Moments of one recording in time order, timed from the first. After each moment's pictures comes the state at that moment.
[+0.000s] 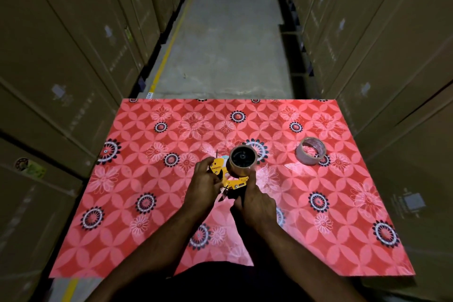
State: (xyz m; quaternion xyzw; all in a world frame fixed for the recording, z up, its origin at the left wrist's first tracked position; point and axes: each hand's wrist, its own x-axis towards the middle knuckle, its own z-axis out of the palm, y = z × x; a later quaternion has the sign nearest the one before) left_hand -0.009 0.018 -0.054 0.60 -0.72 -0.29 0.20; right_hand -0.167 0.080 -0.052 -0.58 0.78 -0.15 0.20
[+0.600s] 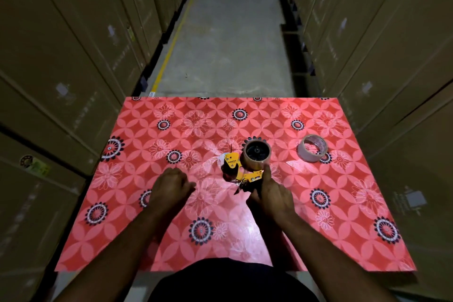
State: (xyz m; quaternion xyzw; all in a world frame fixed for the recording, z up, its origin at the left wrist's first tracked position) left_hand 0.074 0.024 -0.040 0.66 -0.73 -0.16 0.10; right_hand -0.209 0.075 -0.028 -0.60 0.78 -0.07 0.16
